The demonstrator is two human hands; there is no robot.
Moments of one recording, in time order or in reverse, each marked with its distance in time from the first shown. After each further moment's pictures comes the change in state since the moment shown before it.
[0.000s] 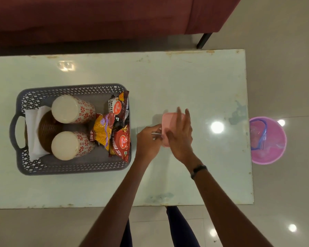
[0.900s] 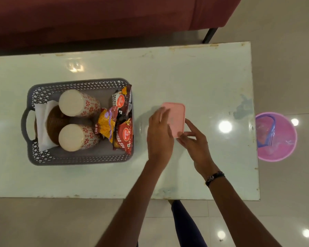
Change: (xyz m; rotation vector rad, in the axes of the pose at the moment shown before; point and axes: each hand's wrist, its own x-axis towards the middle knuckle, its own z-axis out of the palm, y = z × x) left_hand -0.020 0.012 0.026 0.440 0.258 0.315; right_hand -0.033 0.025 -0.026 0.670 -0.053 0.290
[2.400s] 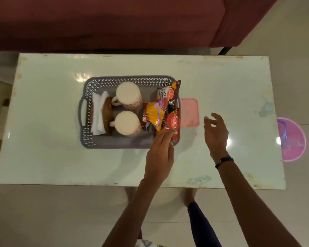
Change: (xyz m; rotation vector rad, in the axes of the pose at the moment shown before) left_hand -0.090 -0.127 -0.111 -0.191 0.012 0.195; right_hand -0.044 -0.016 0.105 -0.345 0.471 -0.181
